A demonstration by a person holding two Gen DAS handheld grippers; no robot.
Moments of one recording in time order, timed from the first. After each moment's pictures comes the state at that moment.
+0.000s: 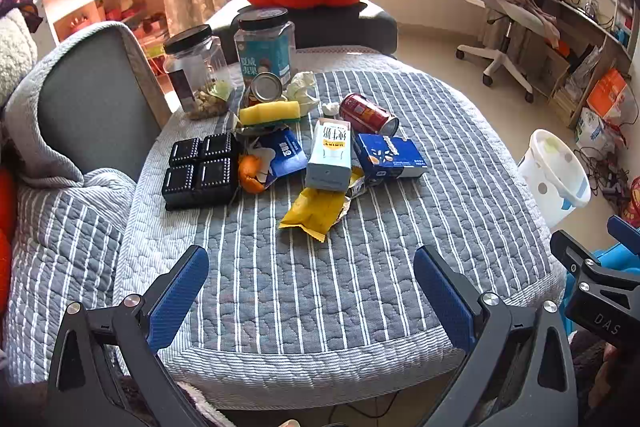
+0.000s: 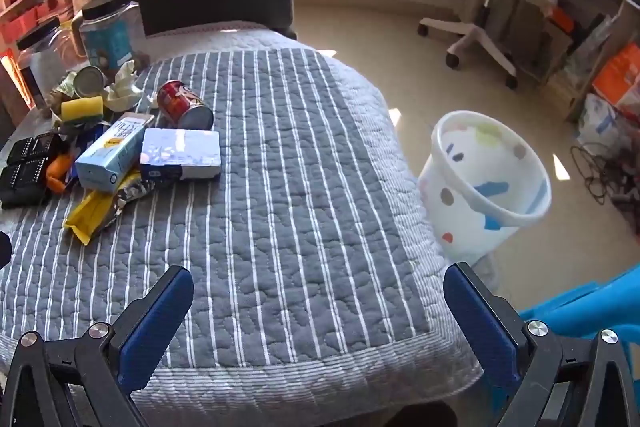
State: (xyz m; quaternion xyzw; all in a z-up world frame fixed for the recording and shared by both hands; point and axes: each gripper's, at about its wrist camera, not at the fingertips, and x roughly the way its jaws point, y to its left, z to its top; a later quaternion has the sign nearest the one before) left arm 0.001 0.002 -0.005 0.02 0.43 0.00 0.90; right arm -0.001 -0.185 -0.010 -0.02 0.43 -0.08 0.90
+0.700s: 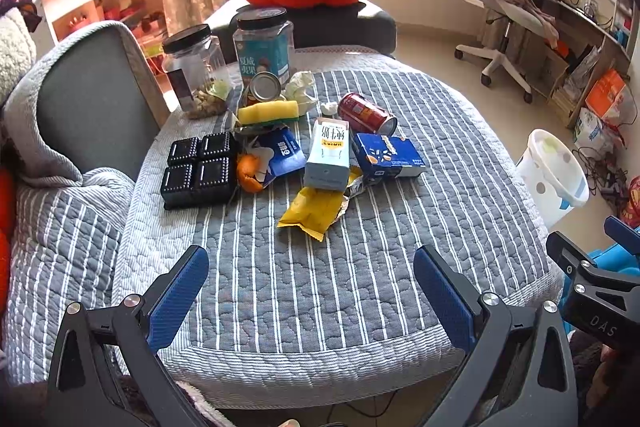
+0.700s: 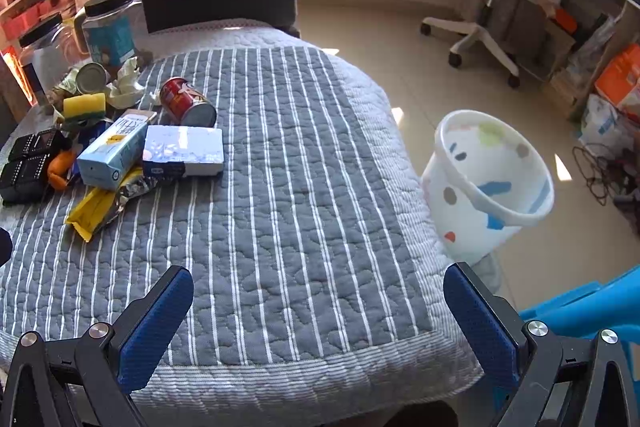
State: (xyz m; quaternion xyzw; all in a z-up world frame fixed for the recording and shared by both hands) left arm 0.001 0.002 -0.006 0.02 0.43 0.00 0.90; right arm -0.001 -0.183 -0.011 -0.02 0.43 -0.08 0.90
